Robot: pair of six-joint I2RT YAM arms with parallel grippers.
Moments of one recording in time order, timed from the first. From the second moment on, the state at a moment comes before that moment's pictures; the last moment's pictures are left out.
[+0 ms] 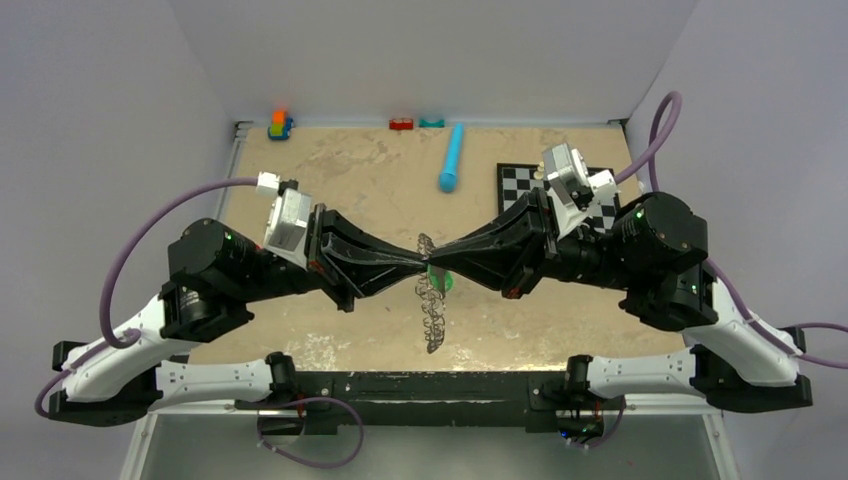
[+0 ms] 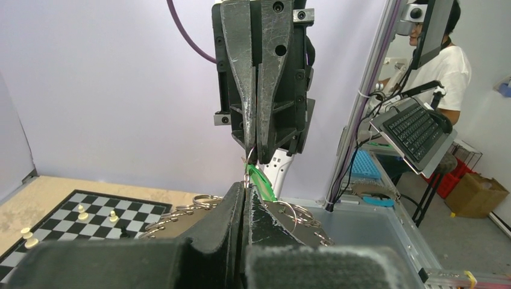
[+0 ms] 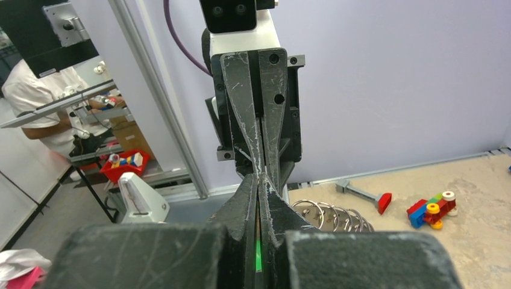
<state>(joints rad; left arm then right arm) -1.22 0.90 1.37 -0.14 0.24 -0.22 1.27 1.02 1.61 -0.32 -0.20 0.27</state>
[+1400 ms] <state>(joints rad) -1.22 1.04 1.73 -0.66 0.16 -0.20 1.26 0.99 1.46 -0.15 -0.23 0.37</state>
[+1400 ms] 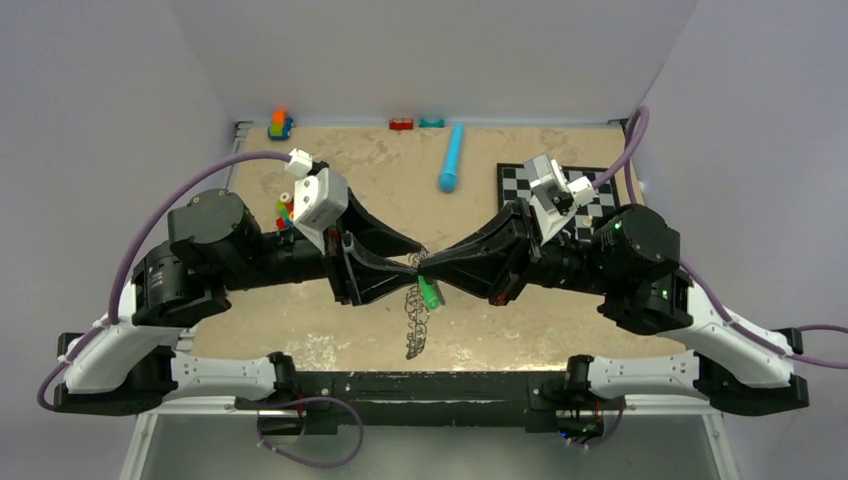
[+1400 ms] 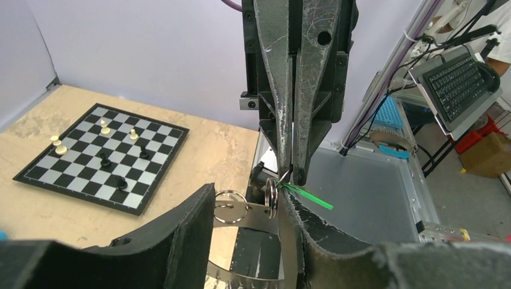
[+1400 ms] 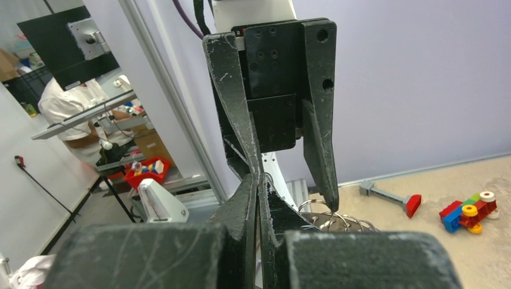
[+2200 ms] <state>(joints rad) -1.22 0.86 1.44 -0.33 0.27 -0.19 1.27 0.99 1.46 -0.18 -0.19 0.36</state>
